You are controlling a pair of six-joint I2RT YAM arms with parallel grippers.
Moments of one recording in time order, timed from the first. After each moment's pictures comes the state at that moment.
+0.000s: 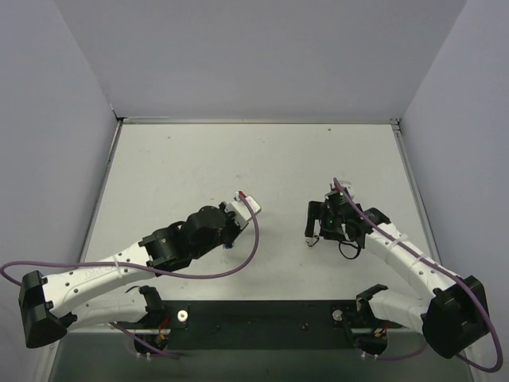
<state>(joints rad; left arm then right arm) -1.09 1.00 0.84 -0.28 -0.31 0.05 0.47 1.09 0.69 -0.61 0.10 0.50</state>
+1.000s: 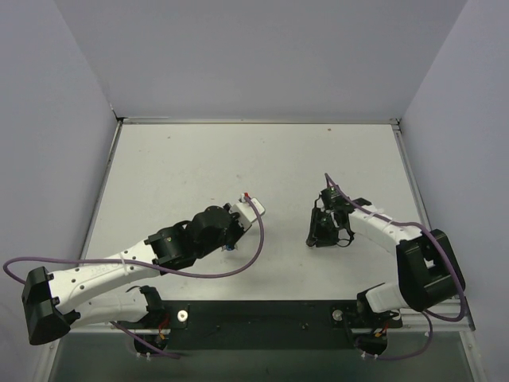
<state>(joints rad) -1.09 1.04 0.84 -0.28 -0.29 0.06 0.38 1.40 0.70 -0.53 -0.11 0.53</state>
